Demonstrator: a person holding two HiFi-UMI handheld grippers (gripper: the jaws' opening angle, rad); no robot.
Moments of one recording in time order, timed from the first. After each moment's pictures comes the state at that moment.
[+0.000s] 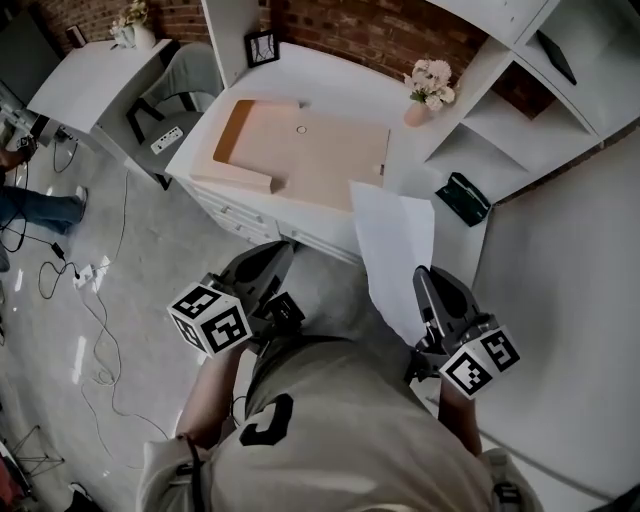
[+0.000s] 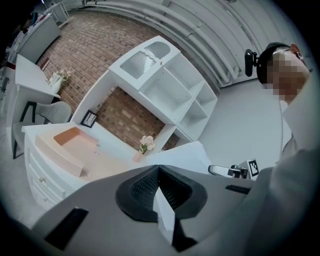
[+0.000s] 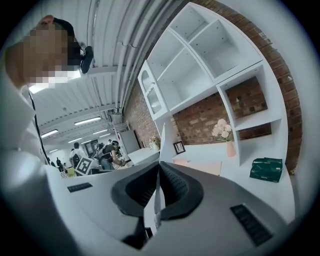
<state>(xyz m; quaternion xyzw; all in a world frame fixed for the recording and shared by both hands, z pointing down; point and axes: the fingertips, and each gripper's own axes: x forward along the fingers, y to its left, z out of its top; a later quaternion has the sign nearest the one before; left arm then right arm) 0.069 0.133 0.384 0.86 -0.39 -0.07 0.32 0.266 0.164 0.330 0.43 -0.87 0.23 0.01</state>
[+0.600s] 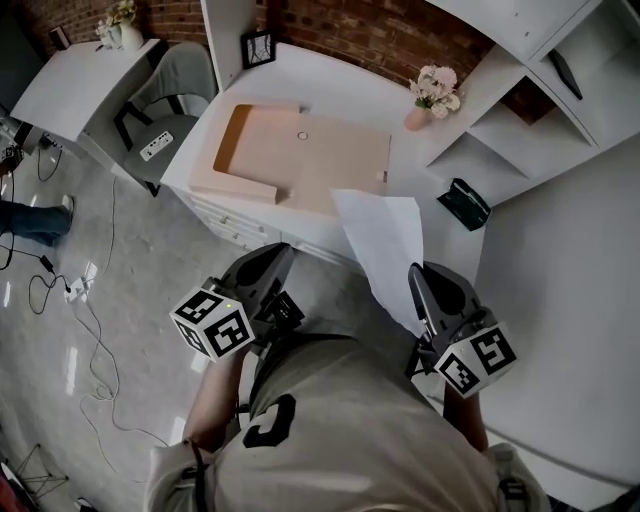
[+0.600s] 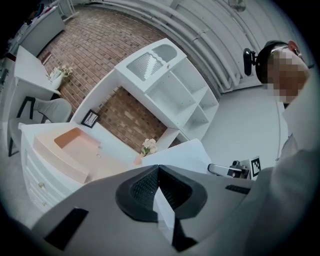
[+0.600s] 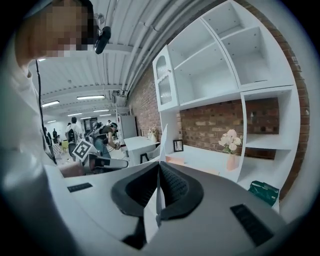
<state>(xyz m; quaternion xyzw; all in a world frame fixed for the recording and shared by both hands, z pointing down) 0.032 0.104 0.396 0.86 -0.37 -0.09 0.33 0.212 0.137 0.331 0.44 -0.88 0.14 0.12</state>
